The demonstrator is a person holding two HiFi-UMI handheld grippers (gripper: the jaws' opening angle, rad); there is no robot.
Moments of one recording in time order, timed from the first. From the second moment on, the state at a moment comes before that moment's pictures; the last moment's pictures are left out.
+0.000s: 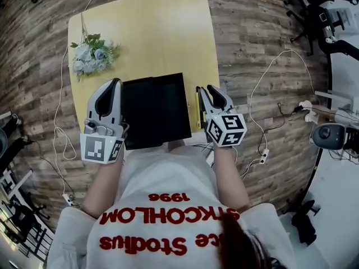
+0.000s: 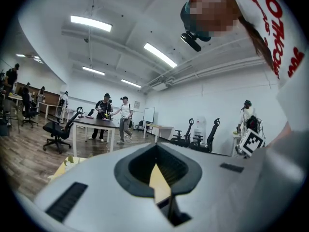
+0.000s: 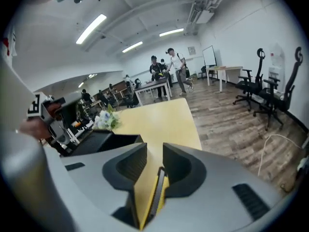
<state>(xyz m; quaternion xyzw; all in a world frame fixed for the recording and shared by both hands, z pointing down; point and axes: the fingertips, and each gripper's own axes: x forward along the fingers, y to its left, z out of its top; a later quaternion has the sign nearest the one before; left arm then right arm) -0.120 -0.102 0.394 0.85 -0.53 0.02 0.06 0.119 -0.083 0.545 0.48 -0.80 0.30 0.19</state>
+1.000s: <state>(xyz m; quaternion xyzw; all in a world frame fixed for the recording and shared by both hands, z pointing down) -0.149 -0.099 0.389 0.82 -0.56 0.03 0.05 0.111 -0.078 0.564 0.49 -0.79 0.26 0.24</state>
